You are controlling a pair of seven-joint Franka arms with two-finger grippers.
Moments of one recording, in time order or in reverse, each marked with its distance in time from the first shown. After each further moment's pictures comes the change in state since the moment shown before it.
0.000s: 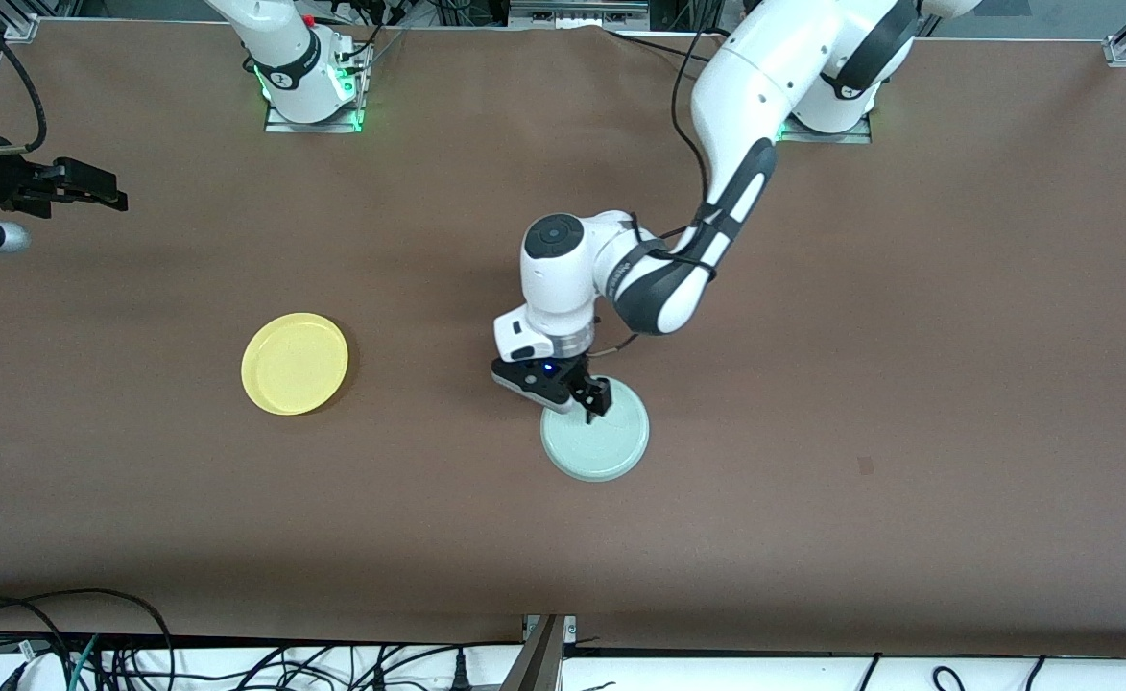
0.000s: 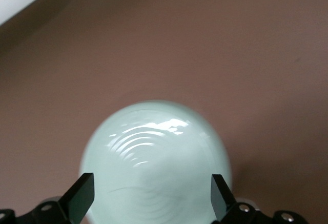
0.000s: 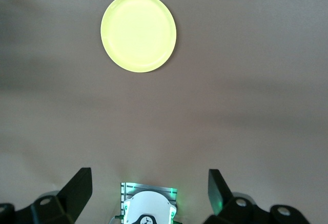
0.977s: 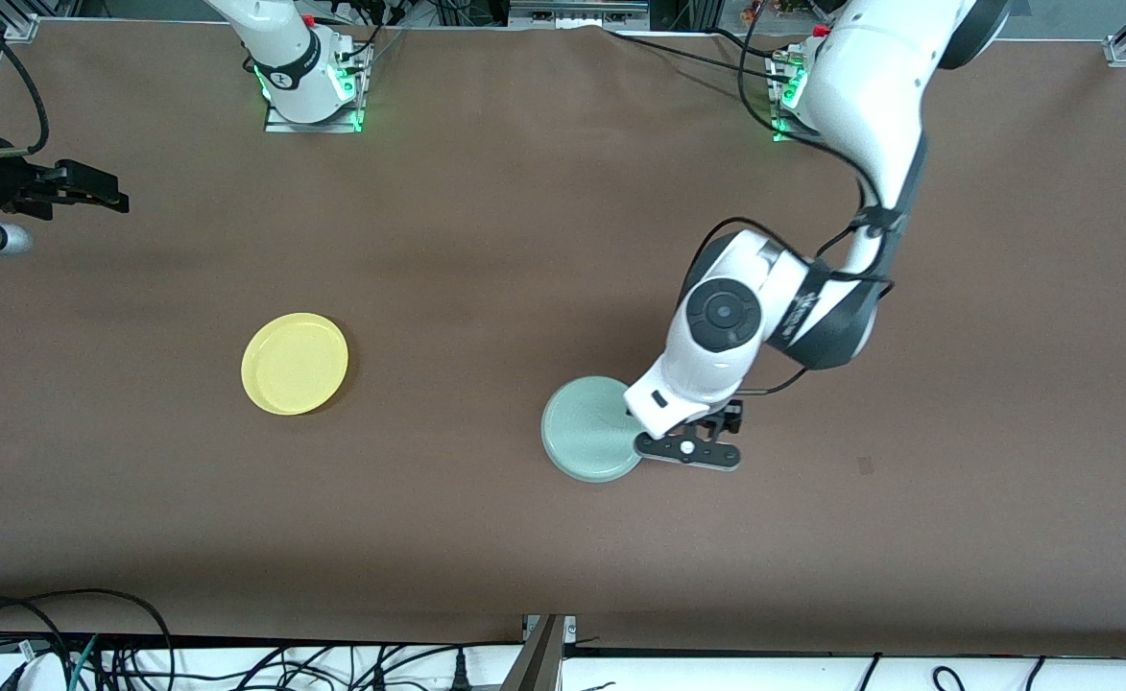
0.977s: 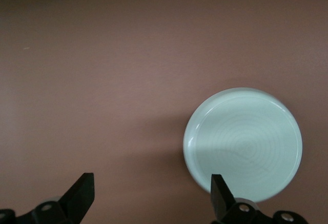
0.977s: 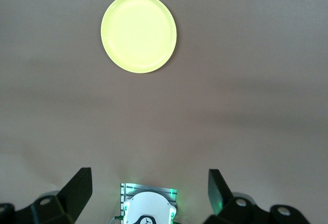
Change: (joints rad) left arm 0.233 -0.177 -0.016 0.007 -0.297 -0.306 0.023; right arm 0.001 0.006 0.002 0.001 0.000 0.004 0.000
